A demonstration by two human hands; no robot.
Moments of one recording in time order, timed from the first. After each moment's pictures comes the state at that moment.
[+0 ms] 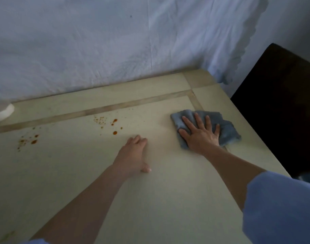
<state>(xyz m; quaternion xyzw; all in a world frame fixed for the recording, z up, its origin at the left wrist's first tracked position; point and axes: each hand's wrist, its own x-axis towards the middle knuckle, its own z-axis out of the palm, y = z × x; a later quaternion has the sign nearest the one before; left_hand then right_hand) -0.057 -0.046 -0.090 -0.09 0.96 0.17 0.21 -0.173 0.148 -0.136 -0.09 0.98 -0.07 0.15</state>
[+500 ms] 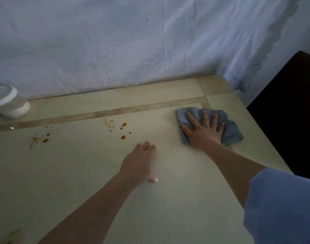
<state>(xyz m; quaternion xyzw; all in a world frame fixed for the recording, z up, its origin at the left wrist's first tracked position) -0.061 -0.043 -0.088 -0.11 0.96 0.14 0.23 -0.213 0.116 -0.132 -0.09 0.98 -0.09 0.15</state>
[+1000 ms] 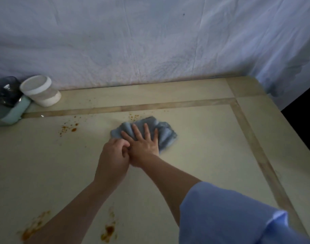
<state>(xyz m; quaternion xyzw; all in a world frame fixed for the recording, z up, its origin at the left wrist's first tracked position) 0.005 -0.137 -0.088 -0.28 0.93 0.22 -0.09 -0.082 -0.084 -0.130 -0.40 0.89 -0.07 0.18</state>
